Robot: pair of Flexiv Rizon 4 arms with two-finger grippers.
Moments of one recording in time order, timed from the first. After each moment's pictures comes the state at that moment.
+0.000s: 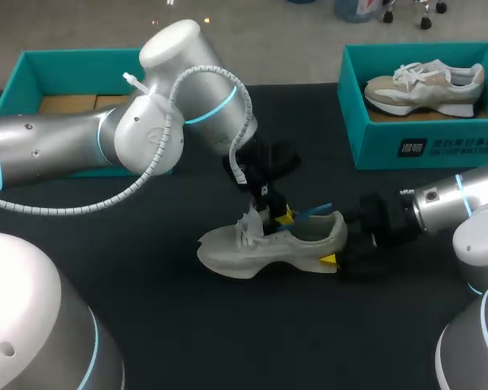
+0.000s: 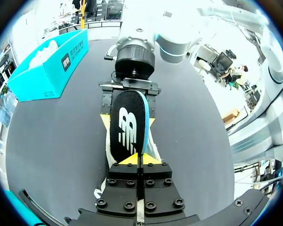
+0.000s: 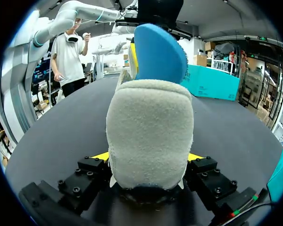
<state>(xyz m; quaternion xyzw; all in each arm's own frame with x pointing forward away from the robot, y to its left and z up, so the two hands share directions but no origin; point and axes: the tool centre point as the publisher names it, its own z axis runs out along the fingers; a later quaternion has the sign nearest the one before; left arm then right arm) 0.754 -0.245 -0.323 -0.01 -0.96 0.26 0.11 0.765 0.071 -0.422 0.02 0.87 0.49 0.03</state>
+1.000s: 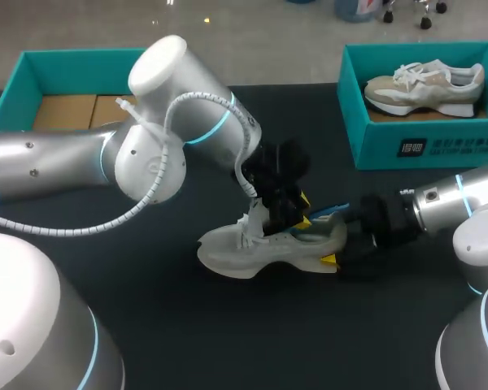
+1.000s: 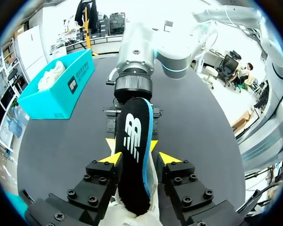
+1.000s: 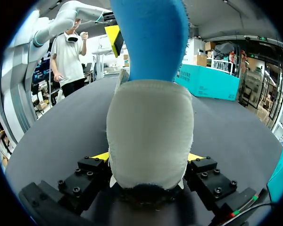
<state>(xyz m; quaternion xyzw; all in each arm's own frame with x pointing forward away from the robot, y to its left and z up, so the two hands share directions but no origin) 0.744 -0.273 -0.309 -0.01 -0.95 0.31 0.02 0.765 0.071 -0.422 0.02 0.87 0.49 0.03</state>
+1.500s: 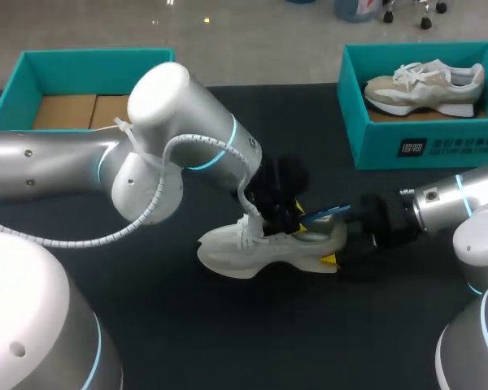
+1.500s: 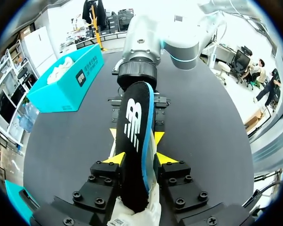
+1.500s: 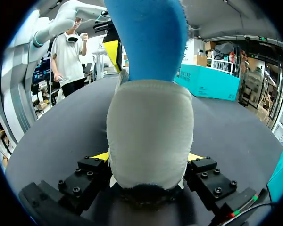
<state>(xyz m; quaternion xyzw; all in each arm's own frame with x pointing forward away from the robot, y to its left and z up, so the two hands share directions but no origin) 0.745 -0.267 -0.325 0.02 -0.96 0.29 -0.03 0.765 0.071 -0.422 0.02 0.87 0.49 0.03</state>
